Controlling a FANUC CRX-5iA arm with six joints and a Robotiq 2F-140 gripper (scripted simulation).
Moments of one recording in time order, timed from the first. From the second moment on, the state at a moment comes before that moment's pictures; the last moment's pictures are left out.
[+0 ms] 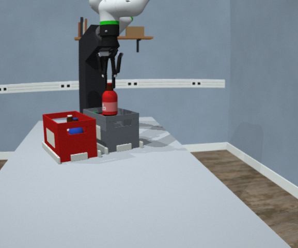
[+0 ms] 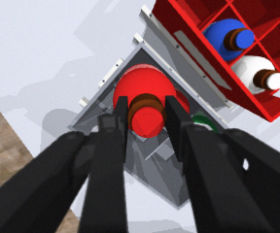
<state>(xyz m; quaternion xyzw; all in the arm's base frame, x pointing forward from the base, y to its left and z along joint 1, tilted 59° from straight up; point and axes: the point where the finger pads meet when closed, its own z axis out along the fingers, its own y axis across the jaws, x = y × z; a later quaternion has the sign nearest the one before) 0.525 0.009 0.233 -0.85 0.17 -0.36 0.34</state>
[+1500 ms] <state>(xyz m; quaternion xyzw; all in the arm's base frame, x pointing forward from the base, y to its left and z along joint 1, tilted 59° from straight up) 0.553 0.027 0.213 -0.85 0.17 -0.36 0.34</state>
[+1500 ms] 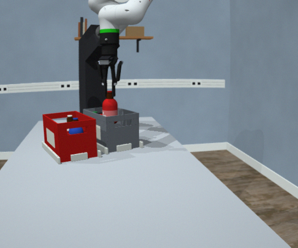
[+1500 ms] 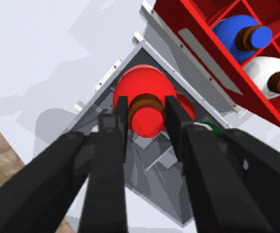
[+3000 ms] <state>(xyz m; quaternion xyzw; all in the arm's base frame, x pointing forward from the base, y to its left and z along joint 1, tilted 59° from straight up) 0.583 0.045 0.192 -0.85 0.17 -0.36 0.34</state>
